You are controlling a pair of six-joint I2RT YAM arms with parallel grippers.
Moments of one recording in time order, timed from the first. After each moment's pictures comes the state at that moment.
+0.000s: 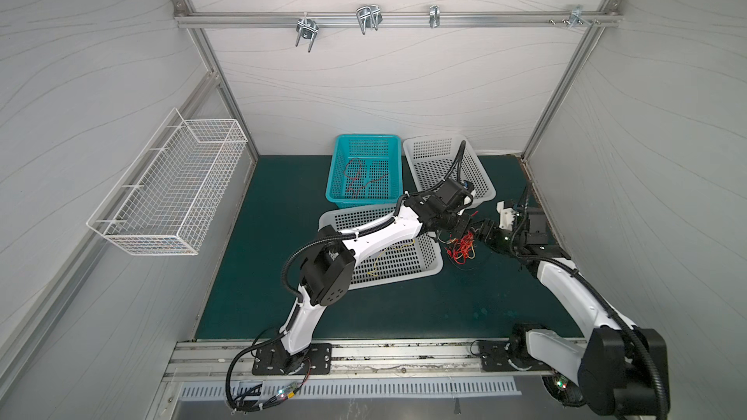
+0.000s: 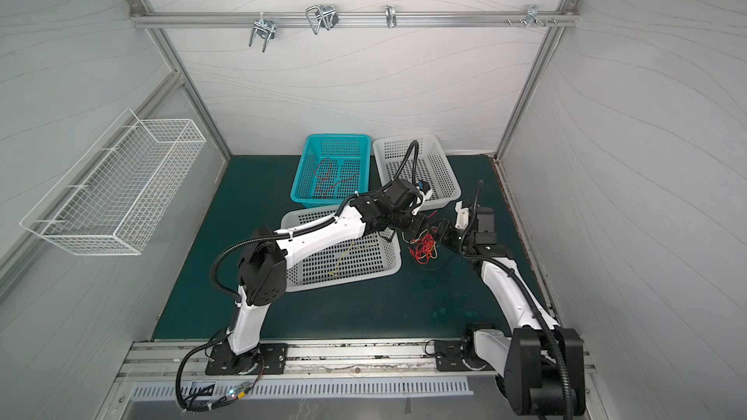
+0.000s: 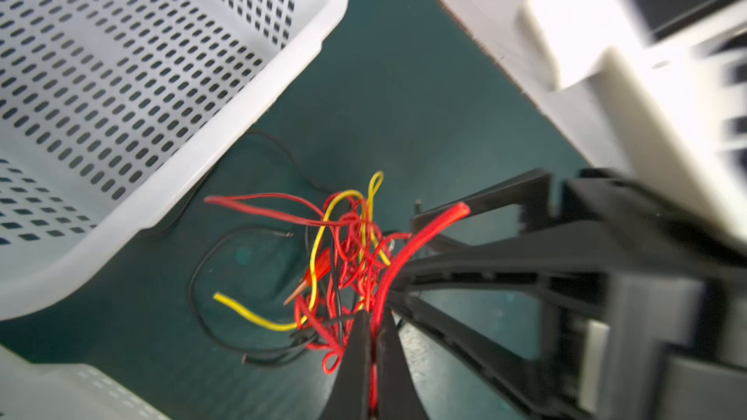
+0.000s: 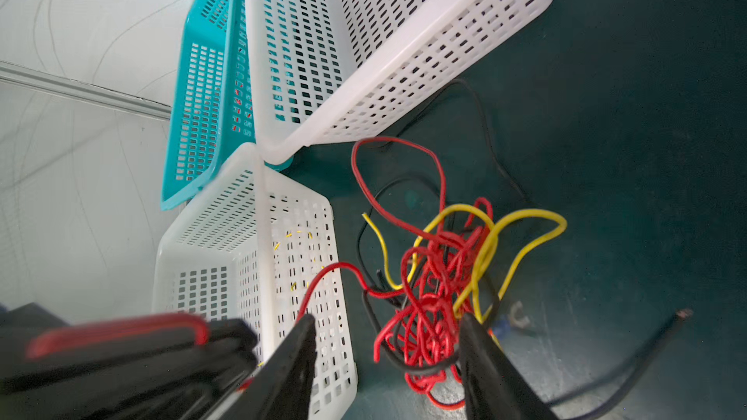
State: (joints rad) left arm -0.94 2.06 1.82 -0.52 0.14 -0.31; right arm 0.06 1.10 0.61 -0.25 -0.49 0.54
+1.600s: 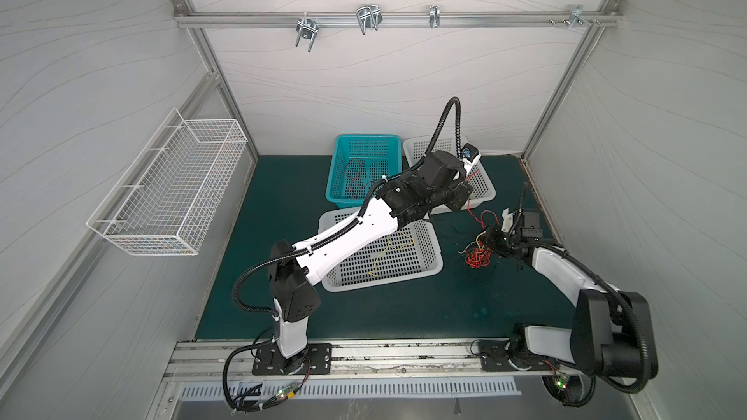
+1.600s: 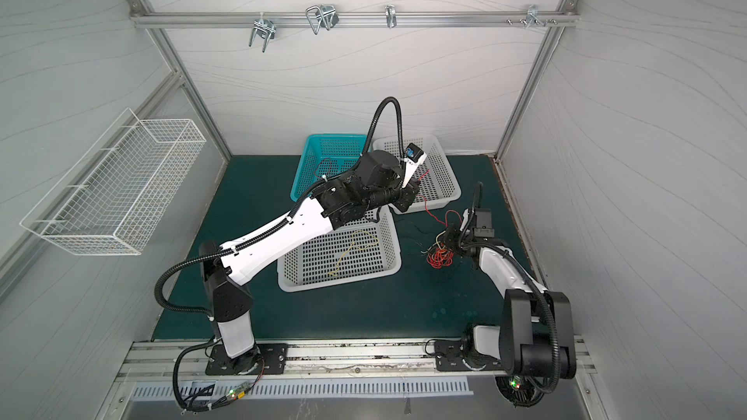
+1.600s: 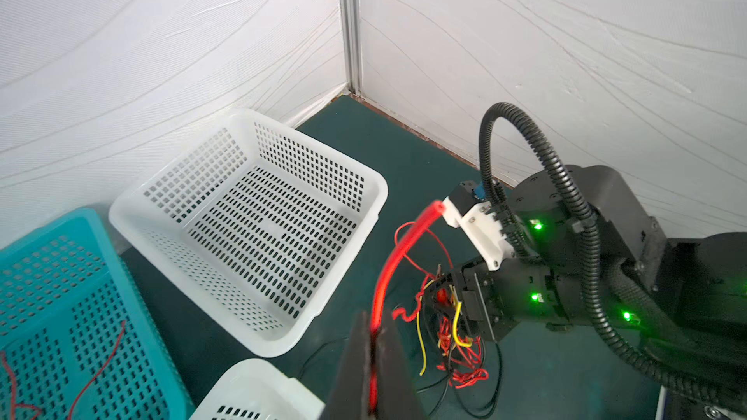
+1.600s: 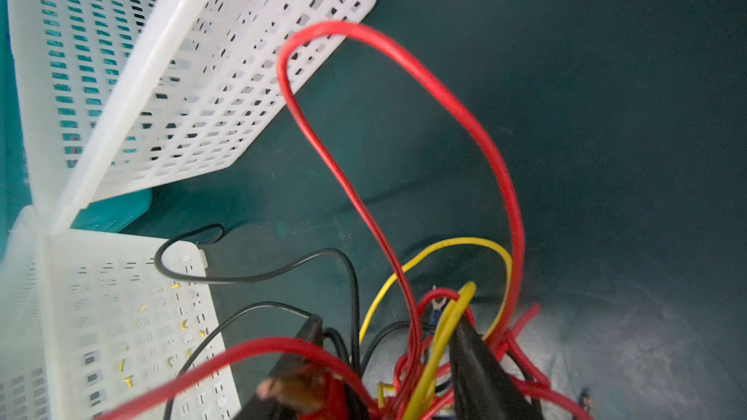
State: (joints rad) left arm -0.94 1.83 1.92 -0.53 -0.12 -0.02; right arm 0.00 1.27 0.63 -0.27 -0.28 0.50
